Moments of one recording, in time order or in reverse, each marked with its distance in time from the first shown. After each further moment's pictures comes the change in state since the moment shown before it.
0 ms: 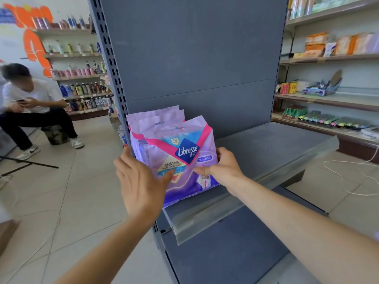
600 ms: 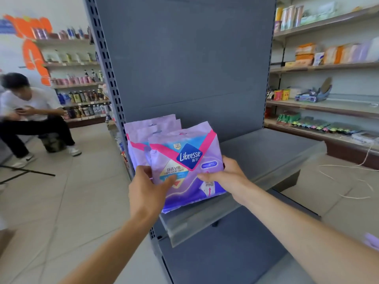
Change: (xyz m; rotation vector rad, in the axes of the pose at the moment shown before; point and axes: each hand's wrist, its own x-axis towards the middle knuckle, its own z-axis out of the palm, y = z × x) left_hand -0.006 0.010 -0.001 -0.355 -0.228 -0.249; right_hand -0.032 -0.009 -0.030 0.144 -0.101 0.013
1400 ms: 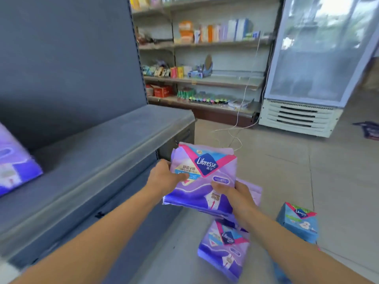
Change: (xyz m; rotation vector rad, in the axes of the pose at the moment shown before) left_hand -0.138 0.074 0.292 0.136 -0.879 0.038; right_hand -0.159 0.145 -0.271 0.278 0.680 0.258
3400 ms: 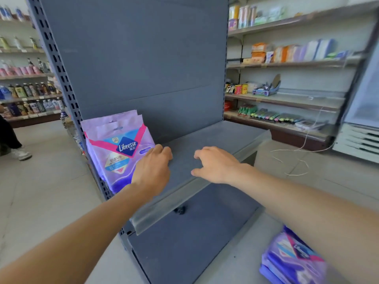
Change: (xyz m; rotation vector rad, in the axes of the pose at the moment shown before) left_hand -0.098 -0.057 -0.241 0.842 0.483 0.267; right_hand -0.102 -0.117 0.251 -1.436 -0.456 -0.798
